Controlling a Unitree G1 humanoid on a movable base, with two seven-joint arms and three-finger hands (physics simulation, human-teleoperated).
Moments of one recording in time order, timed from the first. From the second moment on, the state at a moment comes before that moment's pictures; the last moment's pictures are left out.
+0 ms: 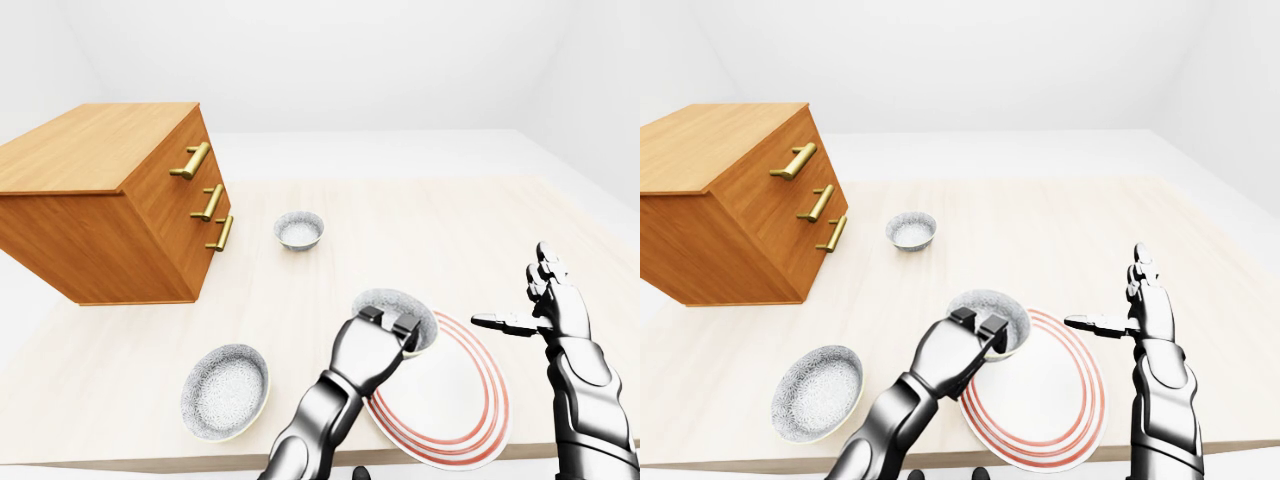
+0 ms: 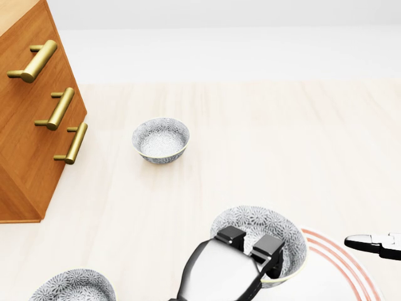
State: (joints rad) left arm 0.07 -0.07 -0.61 -0.18 1.34 -0.06 -0.22; right arm -0.05 -0.32 -0.49 0.08 0.03 0.09 0.18
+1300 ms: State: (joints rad) left arm 0.04 -0.12 -0.66 -0.10 1.34 -0.07 -0.24; right arm -0.05 -0.32 -0.48 0.10 0.02 0.09 0.18
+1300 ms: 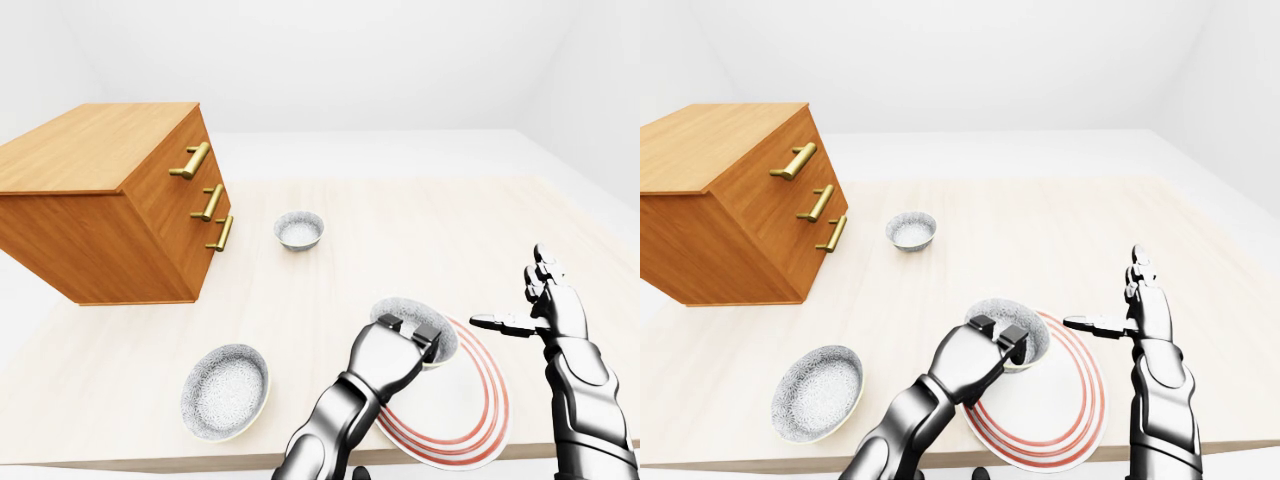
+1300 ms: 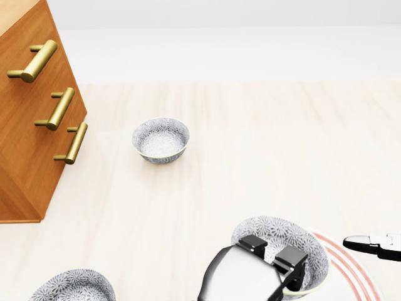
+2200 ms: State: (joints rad) left arm 0.03 -0.13 -0.68 -0.04 1.33 -0.09 -0.20; right arm -0.05 -0.32 -0.48 0.11 0.02 0.09 0.18
